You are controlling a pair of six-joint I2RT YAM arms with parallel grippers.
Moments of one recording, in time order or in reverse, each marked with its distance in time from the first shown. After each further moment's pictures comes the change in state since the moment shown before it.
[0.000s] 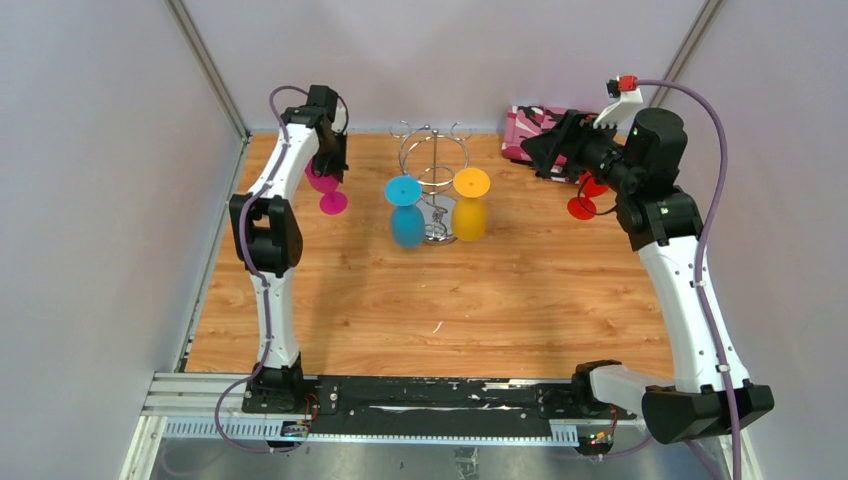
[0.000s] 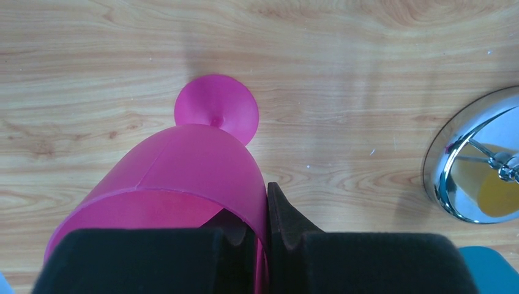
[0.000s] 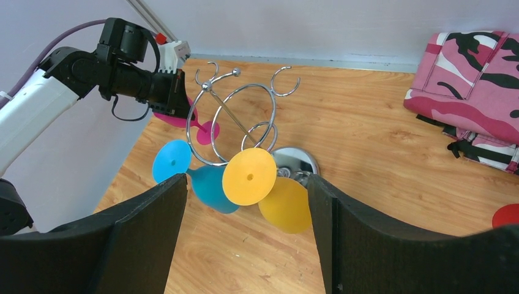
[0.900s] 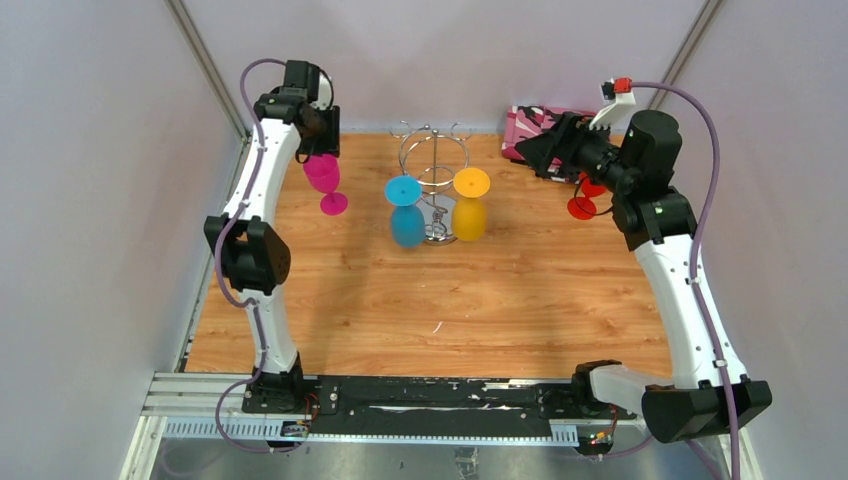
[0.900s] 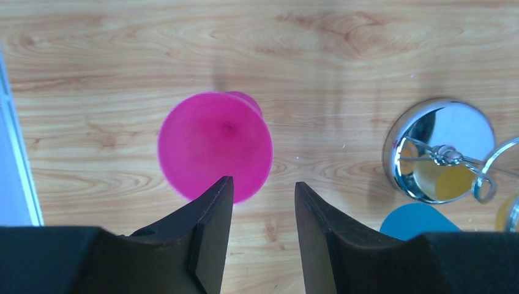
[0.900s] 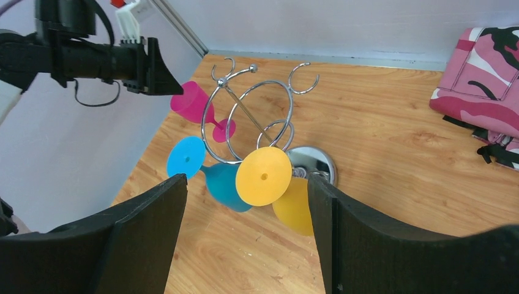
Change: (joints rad) left arm 0.000 -0.180 0.017 -0.008 -0.018 0.007; right arm 0.000 0.004 -0.039 0.058 -0.062 0.035
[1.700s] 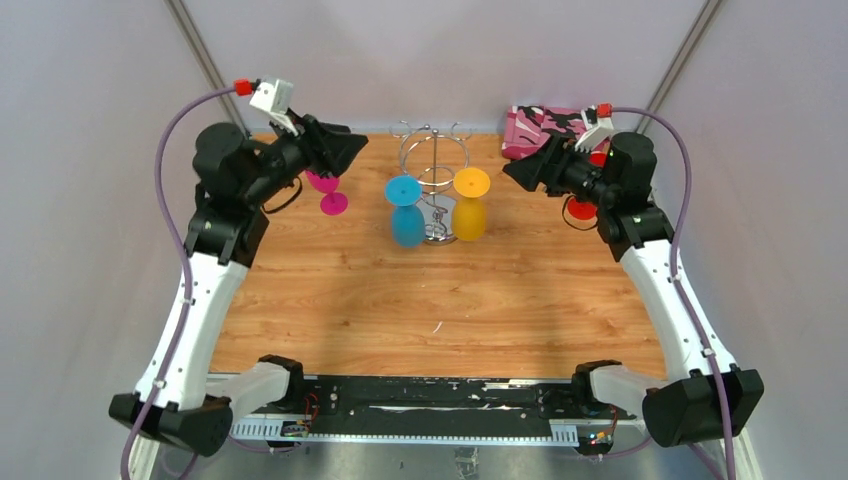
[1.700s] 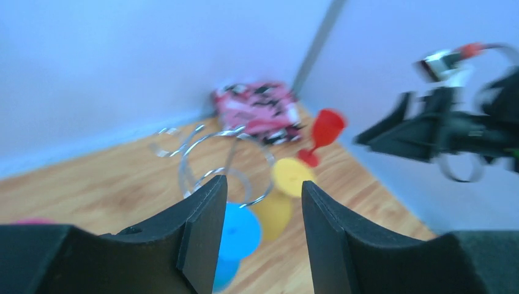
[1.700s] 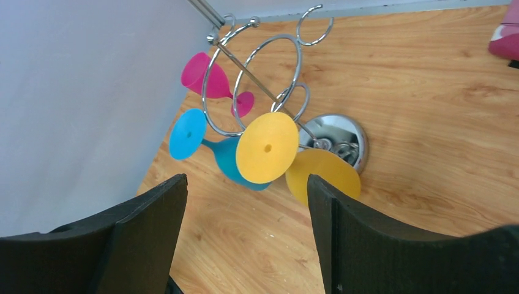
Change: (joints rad) left arm -0.117 -0.873 -0.692 0.715 0.415 -0.186; right arm -0.001 -0.013 -0.208 0.128 -0.065 0.099
